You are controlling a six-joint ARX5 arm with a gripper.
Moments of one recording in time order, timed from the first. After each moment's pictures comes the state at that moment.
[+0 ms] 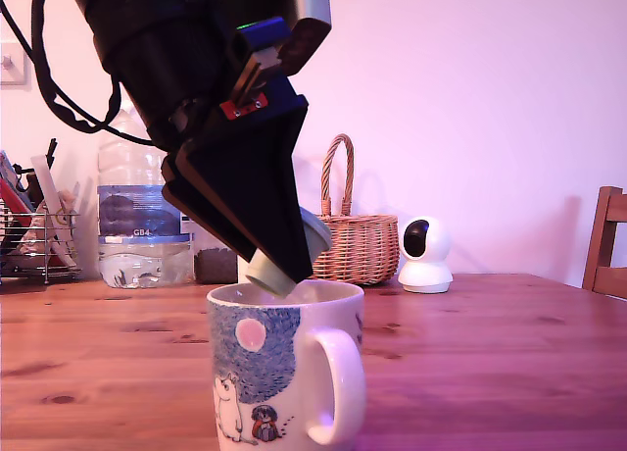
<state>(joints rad) -0.88 1.51 1.02 -0.64 0.24 0.15</state>
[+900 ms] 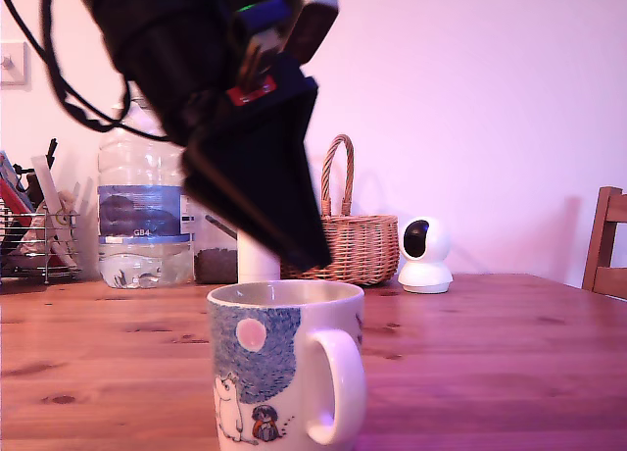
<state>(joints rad) -0.88 1.51 1.02 -0.56 0.31 0.21</state>
